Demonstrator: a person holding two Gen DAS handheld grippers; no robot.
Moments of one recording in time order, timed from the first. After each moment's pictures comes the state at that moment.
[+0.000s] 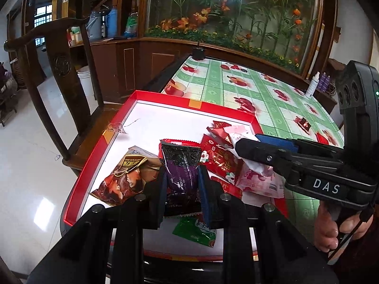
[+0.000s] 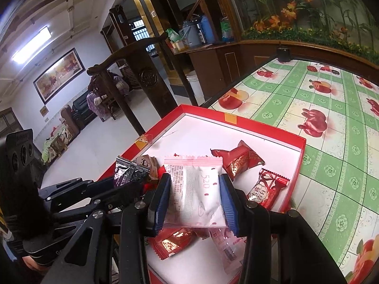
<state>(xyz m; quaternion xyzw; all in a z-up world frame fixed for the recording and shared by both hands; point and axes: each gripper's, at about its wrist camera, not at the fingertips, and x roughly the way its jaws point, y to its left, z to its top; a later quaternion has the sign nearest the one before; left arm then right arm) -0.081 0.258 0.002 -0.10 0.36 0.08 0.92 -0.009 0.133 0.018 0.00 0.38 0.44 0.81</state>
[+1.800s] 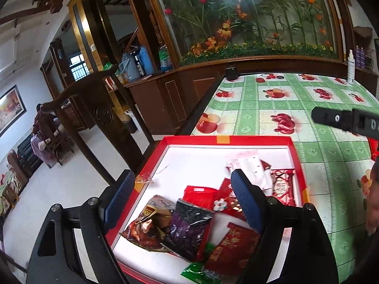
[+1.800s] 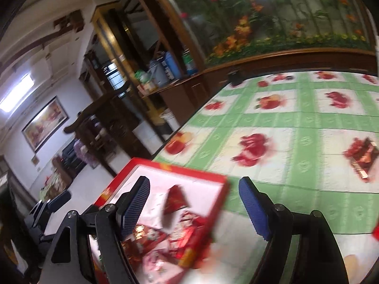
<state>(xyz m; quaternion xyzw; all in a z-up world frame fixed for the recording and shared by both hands) -0.044 0.203 0.027 0.07 0.31 0.25 0.92 0.070 0.030 0.024 0.12 0.33 0.37 0.86</state>
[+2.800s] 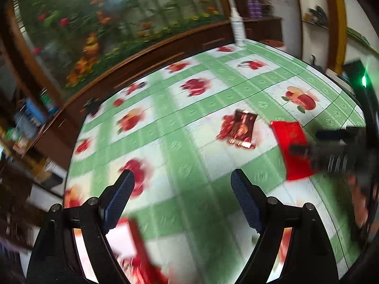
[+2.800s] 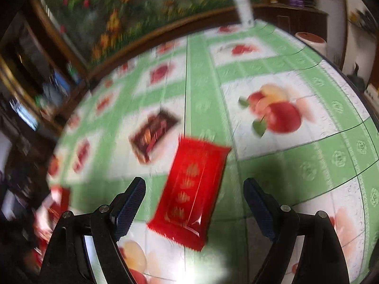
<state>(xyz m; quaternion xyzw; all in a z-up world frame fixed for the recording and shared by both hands) 0.124 0.007 0.036 0.20 0.38 -0.07 0.90 0.131 -0.191 -0.039 0.15 0.48 0.08 0.86</state>
